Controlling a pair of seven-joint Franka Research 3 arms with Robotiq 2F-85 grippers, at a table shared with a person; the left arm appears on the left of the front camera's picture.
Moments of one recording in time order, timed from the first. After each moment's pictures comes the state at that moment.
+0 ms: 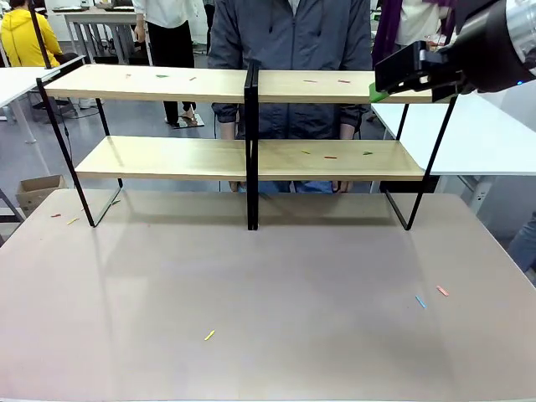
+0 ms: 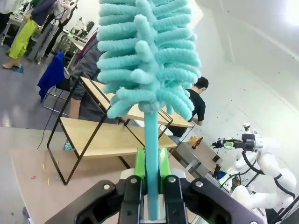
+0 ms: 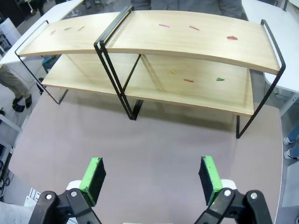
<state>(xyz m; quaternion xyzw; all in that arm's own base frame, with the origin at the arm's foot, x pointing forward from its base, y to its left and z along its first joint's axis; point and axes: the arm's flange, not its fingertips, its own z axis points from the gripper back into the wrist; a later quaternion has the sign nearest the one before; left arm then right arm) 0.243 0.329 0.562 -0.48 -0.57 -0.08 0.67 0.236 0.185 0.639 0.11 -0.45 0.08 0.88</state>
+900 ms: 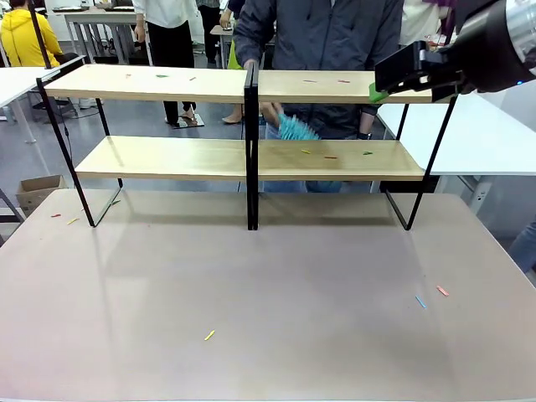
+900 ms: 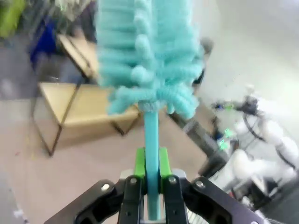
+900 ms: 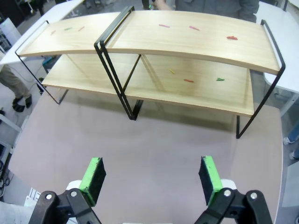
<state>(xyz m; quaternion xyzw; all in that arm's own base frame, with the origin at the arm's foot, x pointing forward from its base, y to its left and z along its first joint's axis) 0.251 0.264 0.563 -0.46 -0.47 -0.16 0.73 0.236 0.185 0.639 0.11 -0.45 0.08 0.88</state>
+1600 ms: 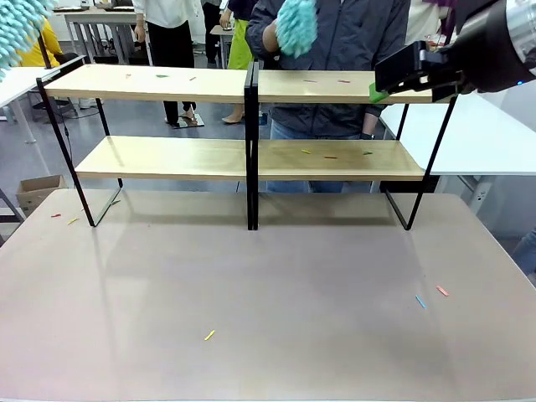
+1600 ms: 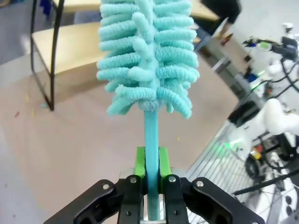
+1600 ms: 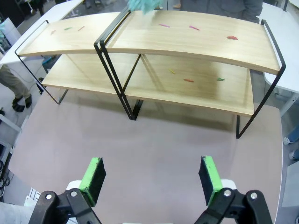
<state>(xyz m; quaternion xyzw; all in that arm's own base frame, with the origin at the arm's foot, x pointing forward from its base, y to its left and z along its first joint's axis) 0.246 0.177 0.572 -0.34 -0.37 -0.23 0.83 0.236 0.185 0.639 0.11 -0.45 0.08 0.88</state>
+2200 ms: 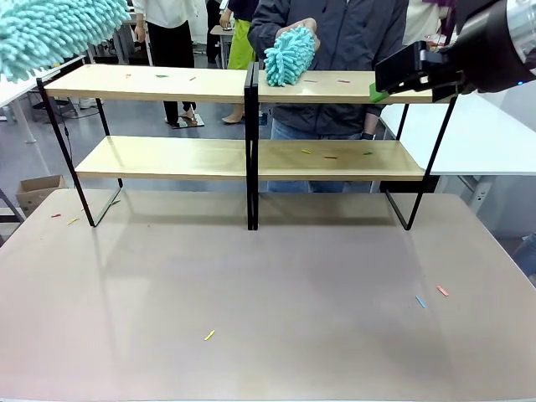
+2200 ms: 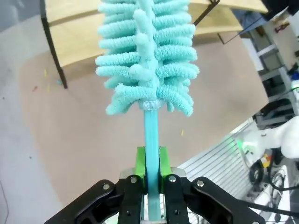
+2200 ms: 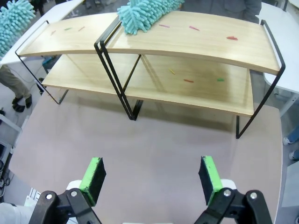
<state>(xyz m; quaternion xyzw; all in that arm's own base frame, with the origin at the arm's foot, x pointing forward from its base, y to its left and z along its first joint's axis) 0.287 0.043 0.701 -0.21 -0.26 -0.17 0.93 0.236 0.185 0.639 0.11 -0.45 0.08 0.88</state>
